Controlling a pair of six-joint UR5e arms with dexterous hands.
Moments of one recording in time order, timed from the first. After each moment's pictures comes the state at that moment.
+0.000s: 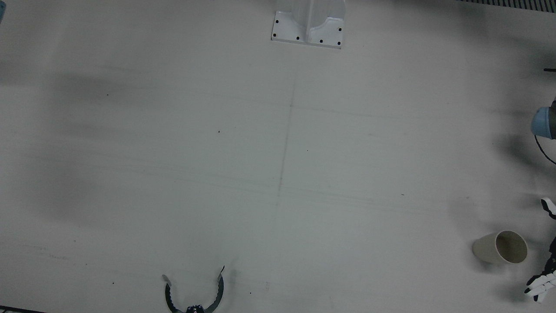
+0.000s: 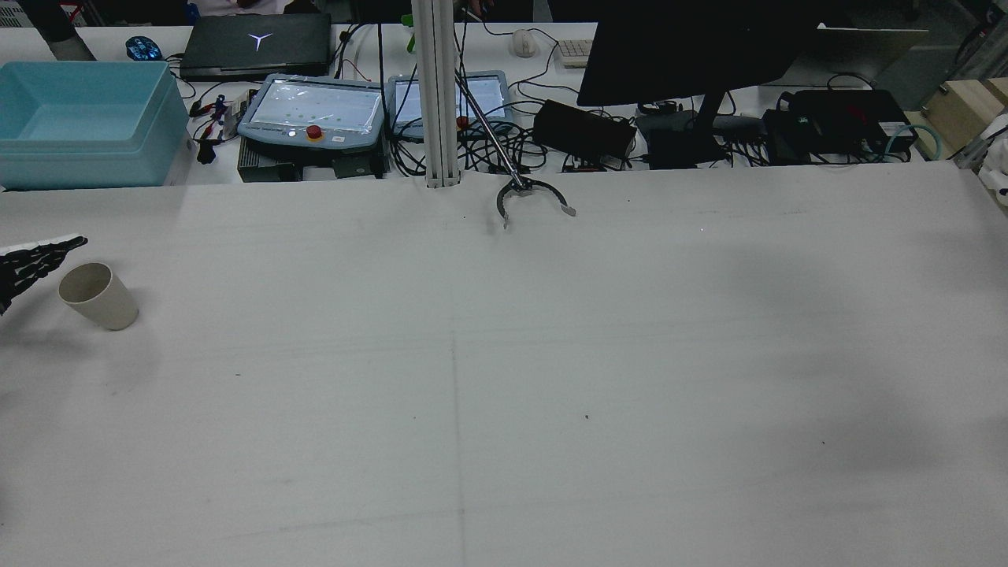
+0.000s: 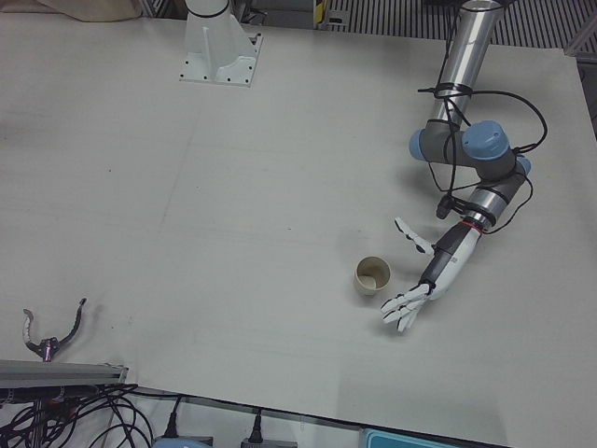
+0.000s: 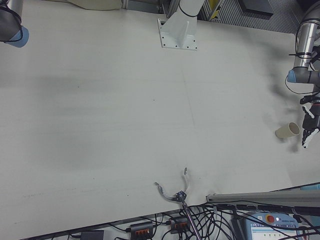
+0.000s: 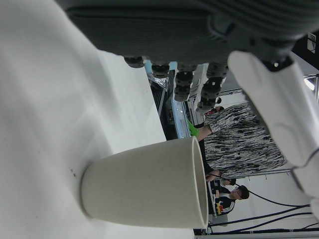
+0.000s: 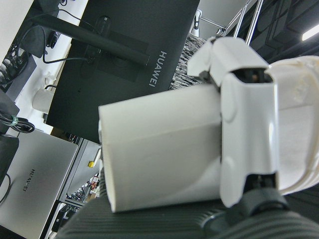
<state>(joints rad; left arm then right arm) -1.10 -1.72 -1.20 -0.39 1.62 0.25 1.46 -1.54 1.34 -2.75 -1.48 -0.34</state>
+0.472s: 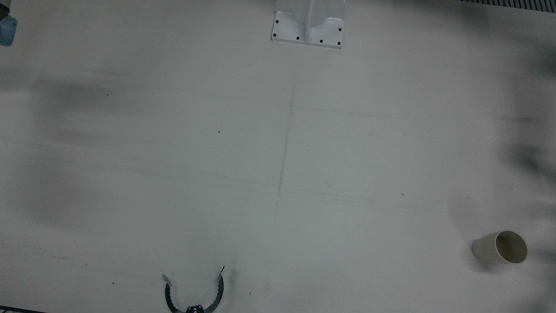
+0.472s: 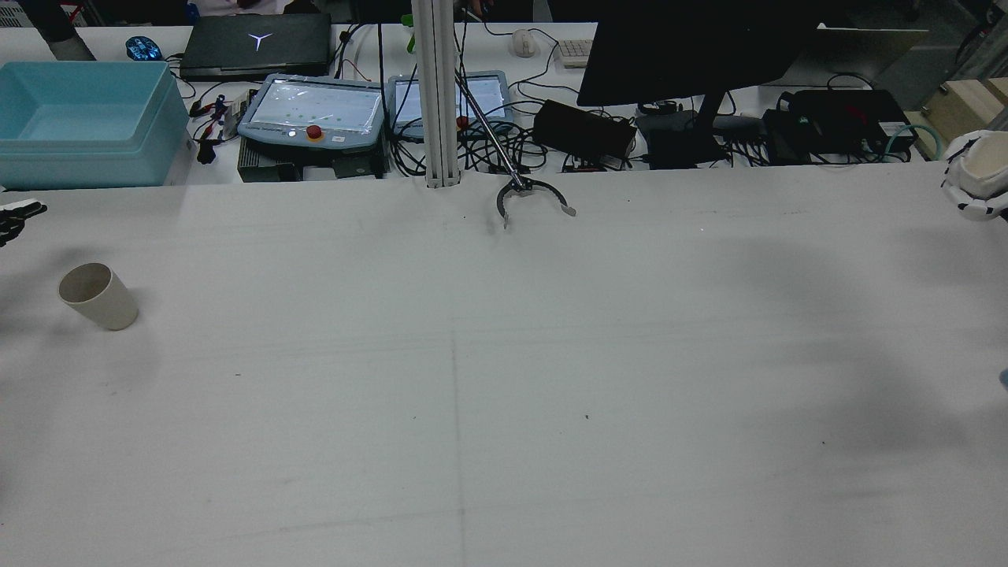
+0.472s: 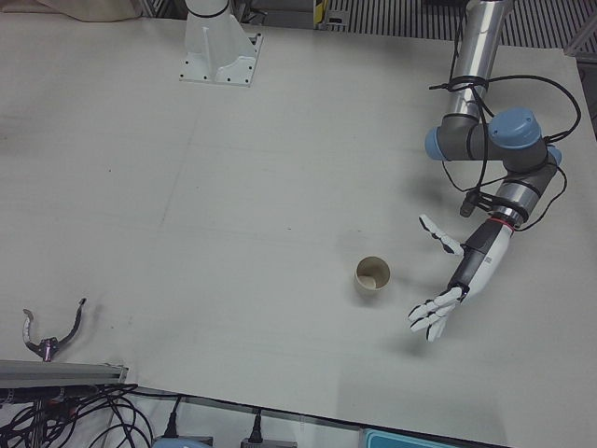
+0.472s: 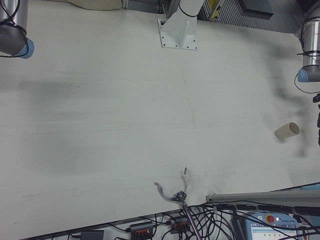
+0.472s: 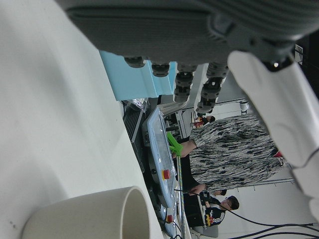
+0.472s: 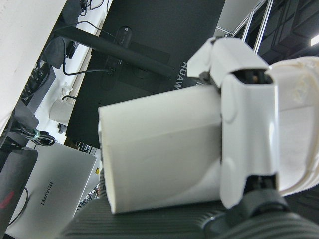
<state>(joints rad) -1.22 -1.72 -1.25 -0.35 1.69 0.23 1.37 -1.48 1.19 -2.67 -1.42 -0.36</state>
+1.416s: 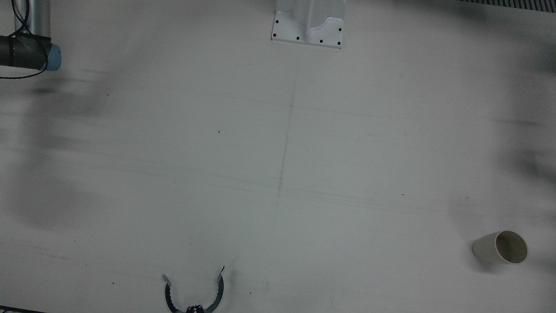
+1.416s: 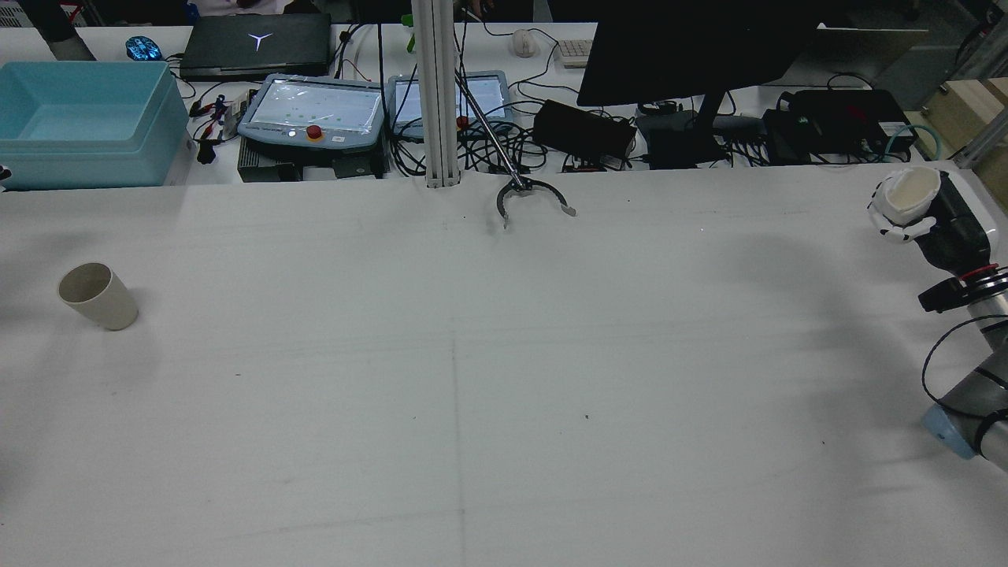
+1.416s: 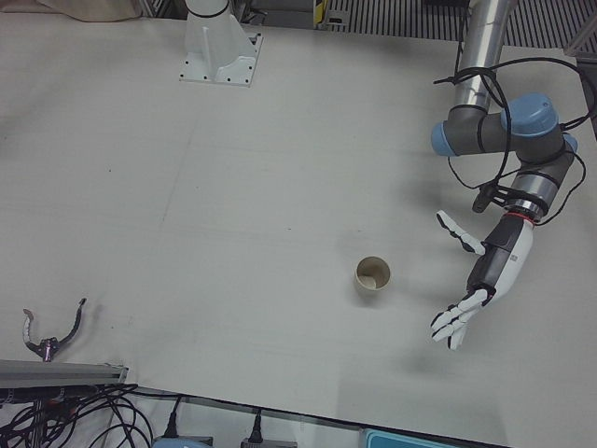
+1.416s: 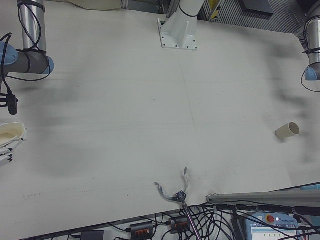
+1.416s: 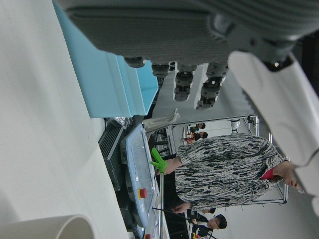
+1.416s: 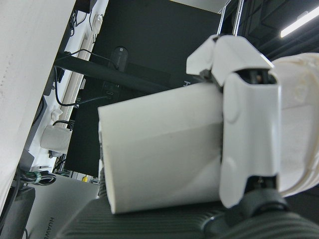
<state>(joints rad) -1.28 -1.72 -1.32 -0.27 1.69 0.17 1.14 -1.36 0.93 -2.42 -1.13 -0.35</state>
